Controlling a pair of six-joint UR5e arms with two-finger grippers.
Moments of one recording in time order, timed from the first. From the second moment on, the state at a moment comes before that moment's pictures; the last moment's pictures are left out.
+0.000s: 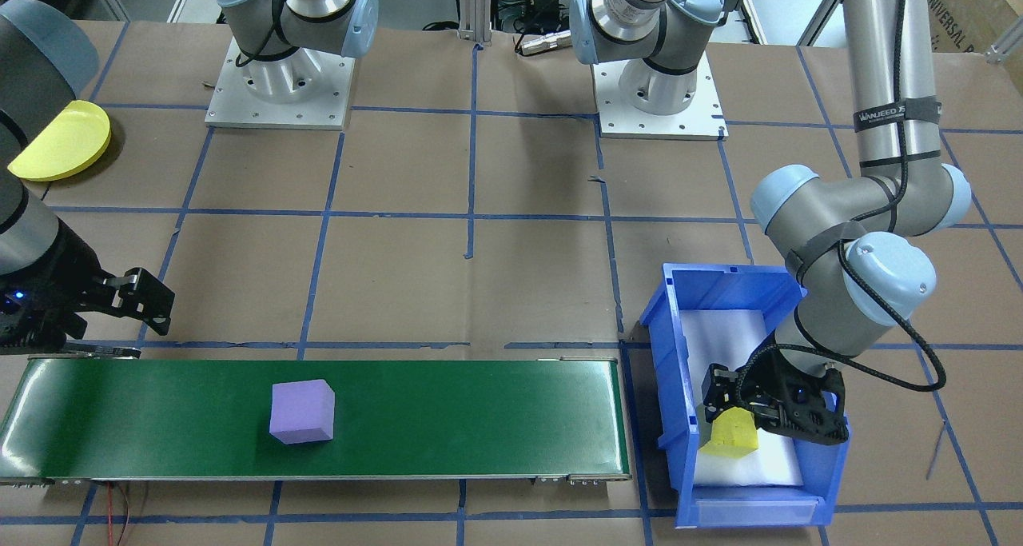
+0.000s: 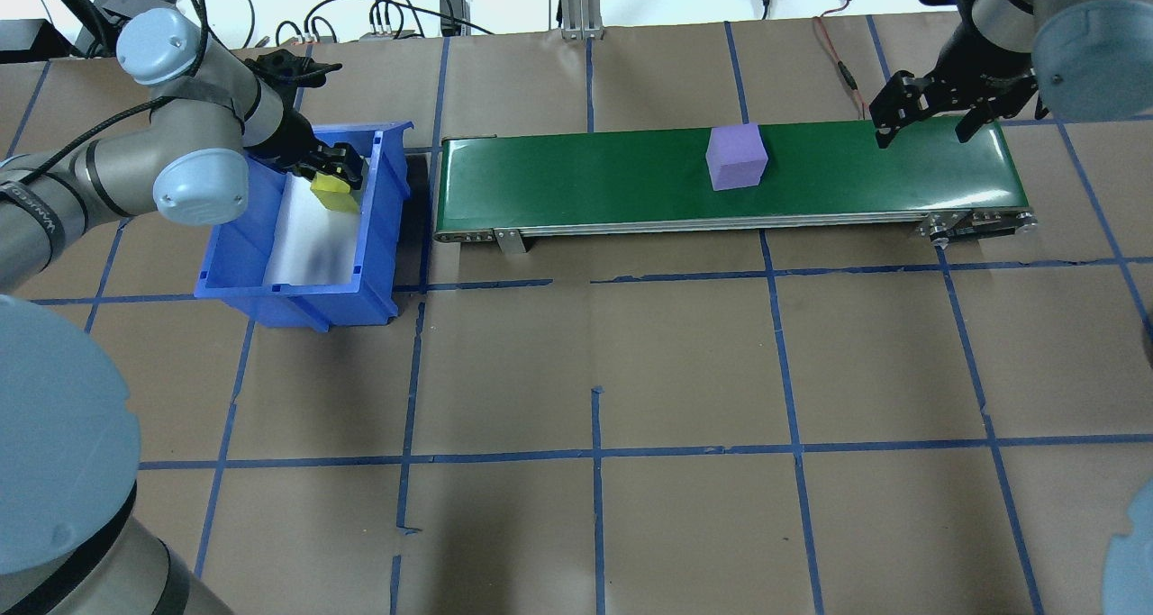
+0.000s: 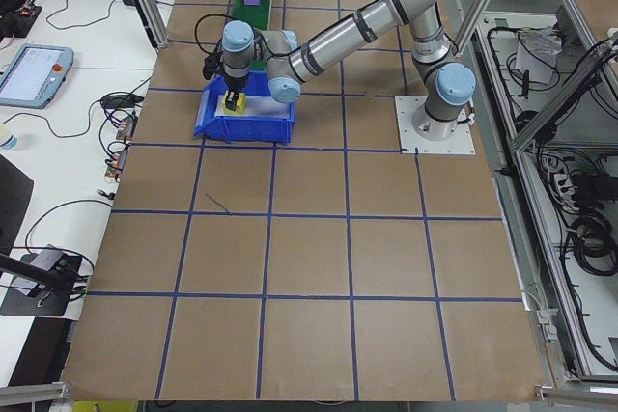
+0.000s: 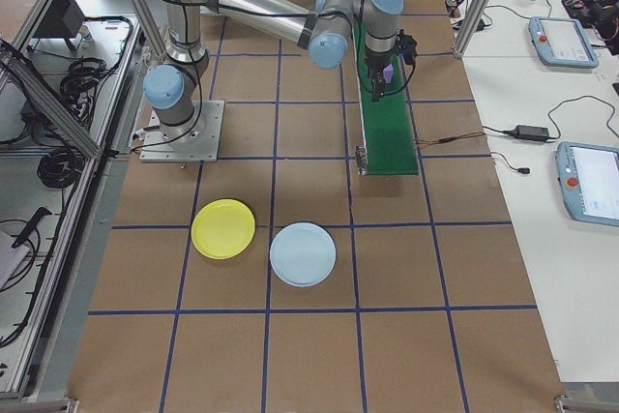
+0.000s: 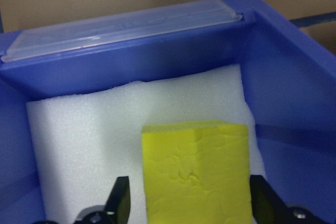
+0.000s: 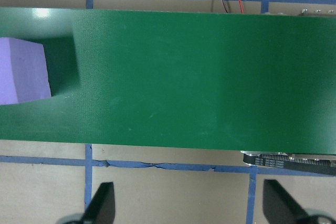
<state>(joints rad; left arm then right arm) -1.35 -2.06 -1.68 -0.82 1.41 0.40 1.32 -1.31 1.60 -1.93 -1.53 -0.29</state>
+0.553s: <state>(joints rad) -1.35 -1.95 -1.65 -0.82 1.40 0.40 1.32 -1.26 1.60 -1.97 -1.51 -0.27</state>
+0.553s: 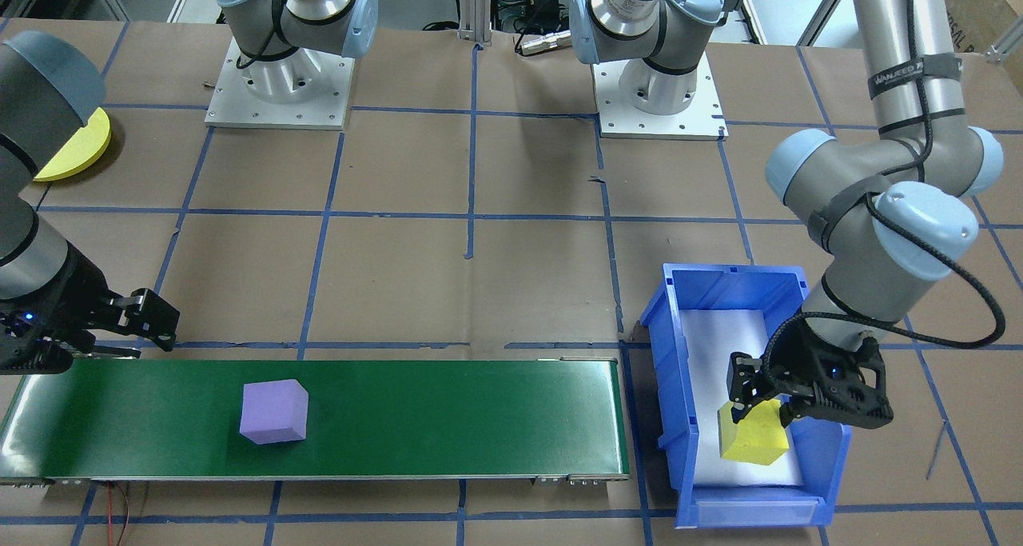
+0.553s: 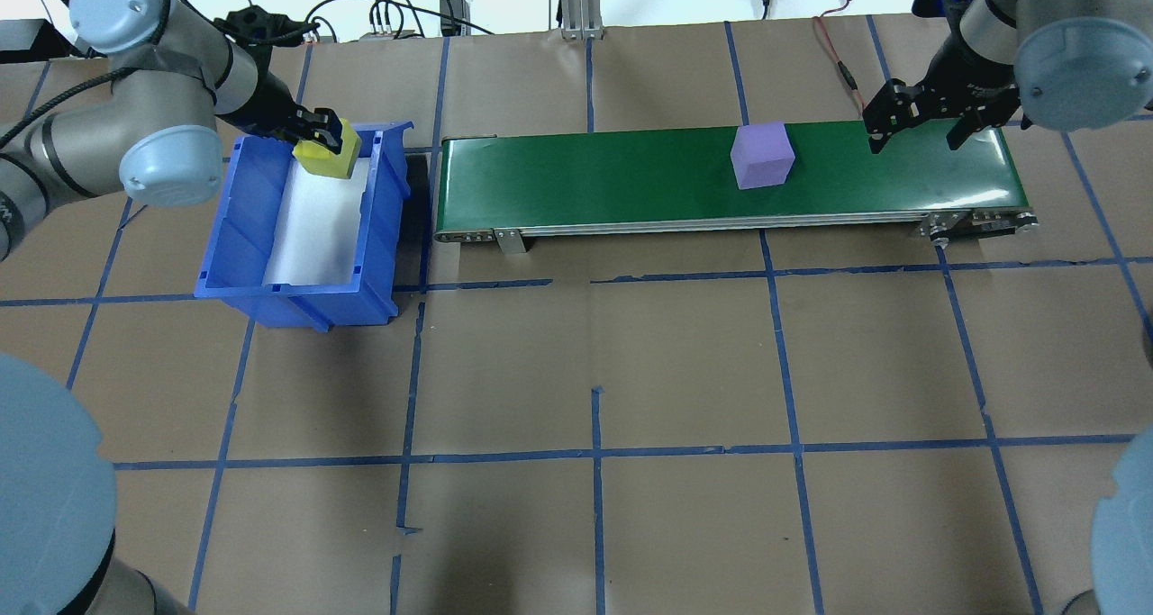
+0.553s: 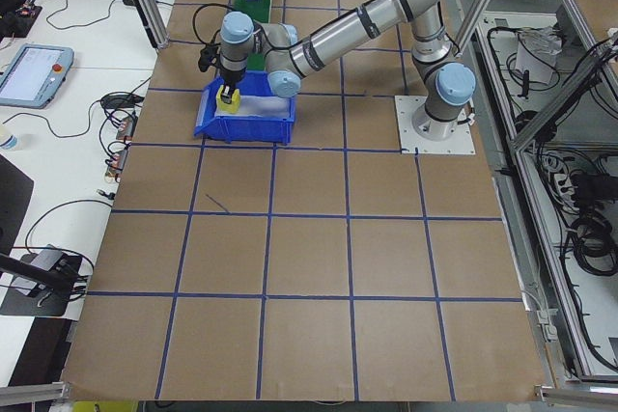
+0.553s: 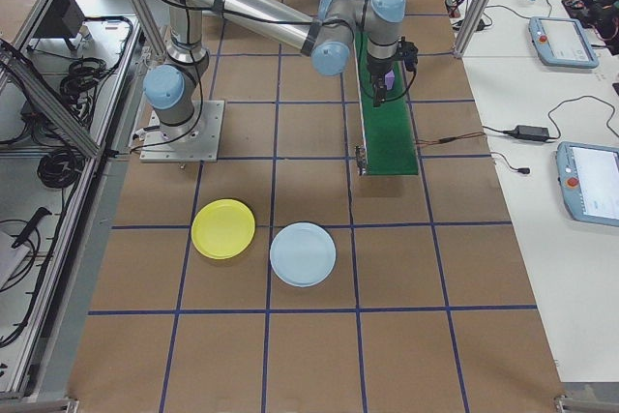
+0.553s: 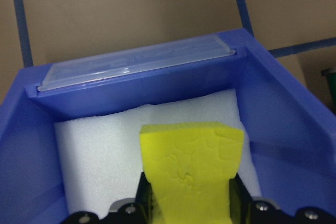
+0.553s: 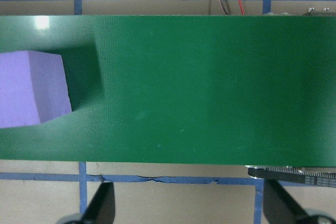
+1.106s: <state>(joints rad) -1.46 -1.80 -1.65 -0.85 1.25 0.26 1.32 -1.18 1.60 -2.07 -1.38 -0.28</state>
